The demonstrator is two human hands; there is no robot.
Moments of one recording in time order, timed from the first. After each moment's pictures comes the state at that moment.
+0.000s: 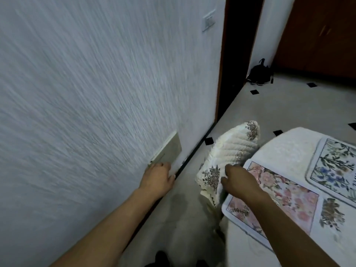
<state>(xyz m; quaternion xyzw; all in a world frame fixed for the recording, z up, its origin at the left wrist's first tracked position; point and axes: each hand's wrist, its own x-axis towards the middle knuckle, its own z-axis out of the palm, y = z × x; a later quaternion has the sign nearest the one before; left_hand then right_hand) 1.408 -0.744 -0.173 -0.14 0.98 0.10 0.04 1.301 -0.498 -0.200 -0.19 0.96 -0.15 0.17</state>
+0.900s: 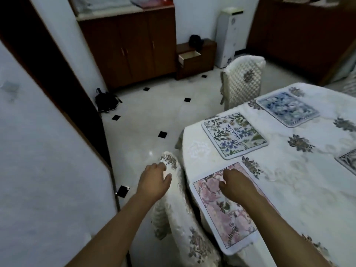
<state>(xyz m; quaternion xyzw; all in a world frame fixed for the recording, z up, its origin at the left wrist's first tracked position) 1.067 -0.664 -0.190 0.34 0.92 0.19 0.09 1.242 -0.449 -0.191 0.32 0.93 -0.17 0.08</state>
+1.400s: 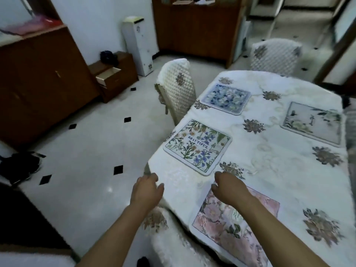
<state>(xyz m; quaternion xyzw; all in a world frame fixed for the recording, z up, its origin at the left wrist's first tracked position) 0.907 -0.495 -0.230 0.56 0.80 0.15 0.16 1.170 -0.415 -0.192 0.56 0.80 -0.19 0.05</state>
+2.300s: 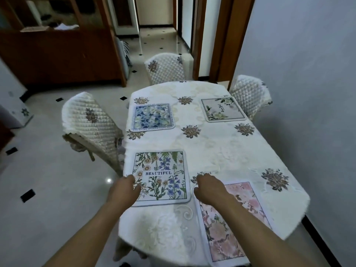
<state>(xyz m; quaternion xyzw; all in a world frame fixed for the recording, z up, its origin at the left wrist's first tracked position) 0.803 -0.245 -0.222 0.76 0.63 0.06 0.16 1.078 -0.341 -0.197 0.77 0.61 -0.19 0.00</state>
